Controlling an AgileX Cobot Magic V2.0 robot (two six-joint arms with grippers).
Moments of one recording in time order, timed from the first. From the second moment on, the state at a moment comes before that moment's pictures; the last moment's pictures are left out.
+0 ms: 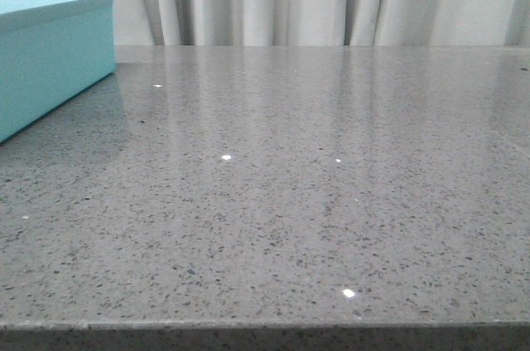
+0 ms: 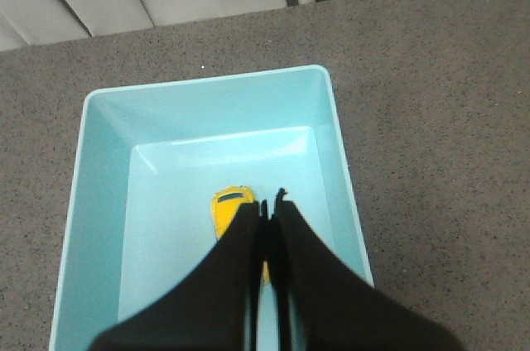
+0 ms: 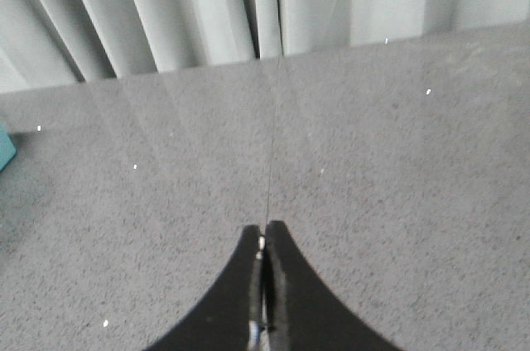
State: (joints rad) left arm -0.07 1.36 -1.87 0.02 1.23 0.05; right arm 0.29 0.37 -0.81 -0.22 0.74 0.45
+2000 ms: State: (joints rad) left arm -0.07 0.01 -0.51 -0.06 0.76 0.07; right arm 0.29 -0.01 -0.40 -0.34 0.44 0.45
